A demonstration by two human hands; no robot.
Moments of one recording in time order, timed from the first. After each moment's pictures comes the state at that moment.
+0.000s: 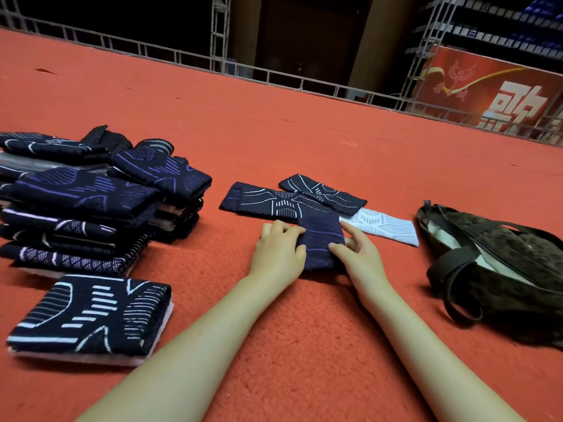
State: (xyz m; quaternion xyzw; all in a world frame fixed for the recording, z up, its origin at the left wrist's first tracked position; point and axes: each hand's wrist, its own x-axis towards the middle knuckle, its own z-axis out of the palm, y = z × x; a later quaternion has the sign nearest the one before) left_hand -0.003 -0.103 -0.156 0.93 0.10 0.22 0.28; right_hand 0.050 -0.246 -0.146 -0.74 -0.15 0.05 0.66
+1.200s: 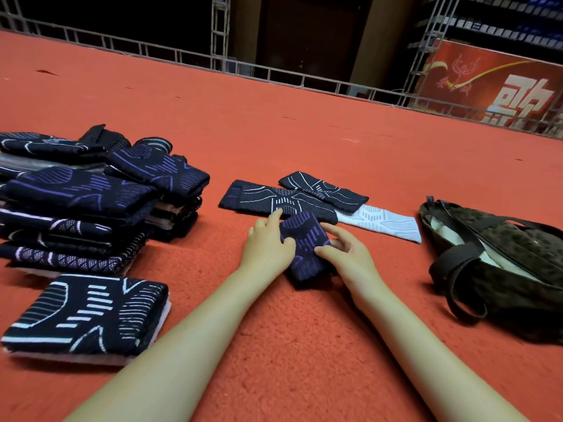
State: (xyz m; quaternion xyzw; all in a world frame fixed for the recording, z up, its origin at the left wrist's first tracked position) left_hand -0.001 -0.090 -0.151 0.89 0.16 0.19 0.38; right_hand 0.033 -0.238 -0.138 -0.74 -0.20 0.09 0.63
